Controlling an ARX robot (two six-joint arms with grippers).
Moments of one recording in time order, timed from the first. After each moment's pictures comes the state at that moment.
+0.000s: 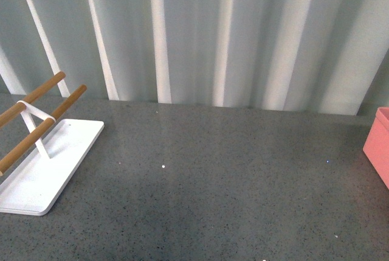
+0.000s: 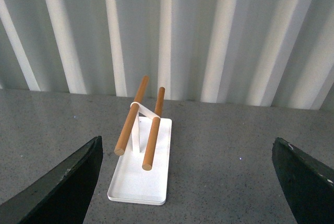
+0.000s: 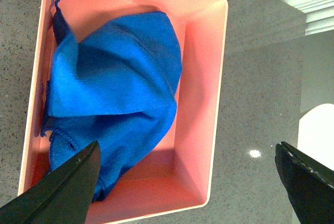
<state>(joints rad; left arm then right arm) 0.00 0.00 0.02 0.00 0.00 0.00 -0.23 1.48 1.12 -0.53 0.31 -0.51</state>
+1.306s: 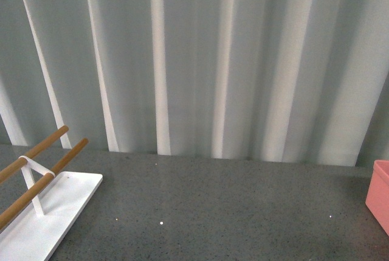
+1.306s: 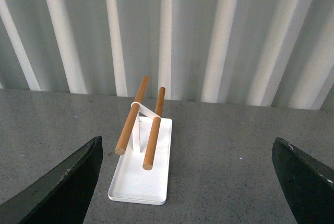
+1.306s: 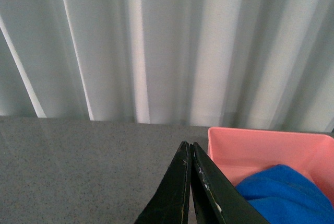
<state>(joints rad) 0.00 0.00 0.02 0.00 0.00 0.00 -0.08 0.91 0.16 0.74 -0.08 -0.02</state>
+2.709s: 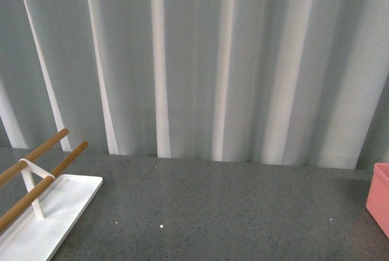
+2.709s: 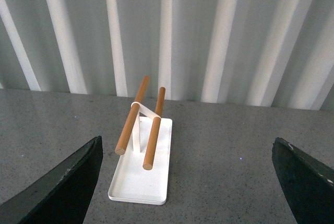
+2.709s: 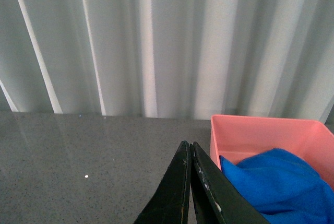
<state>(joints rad) 0.00 0.00 0.02 0.00 0.00 0.00 0.00 0.18 0.02 0.18 0.00 -0.01</state>
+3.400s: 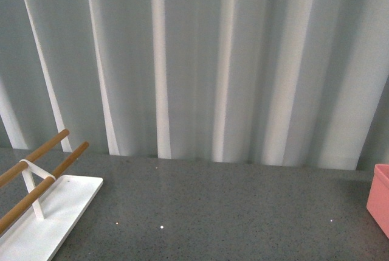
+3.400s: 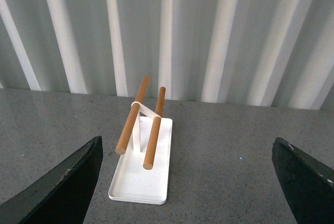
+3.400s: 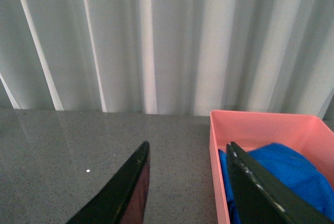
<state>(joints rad) 0.00 0.00 0.02 0.00 0.00 0.00 0.00 0.00 0.02 0.00 0.00 -0.01</state>
